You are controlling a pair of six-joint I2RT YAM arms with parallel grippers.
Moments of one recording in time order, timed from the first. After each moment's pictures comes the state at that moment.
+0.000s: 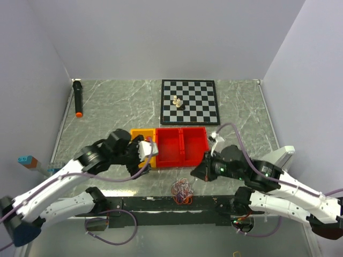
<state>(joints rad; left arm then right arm) -0.81 0.84 0.84 -0.71 0.29 0.37 1.07 0.65 0.82 -0.69 -0.03 0.82</state>
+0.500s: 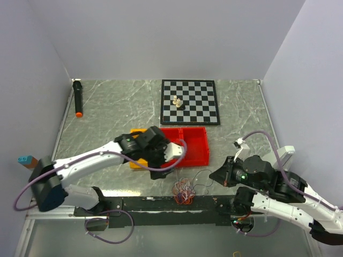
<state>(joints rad) -0.95 1.29 0.99 -0.66 0.32 0.35 1.08 0.38 0.79 -1.00 0.13 0.95</state>
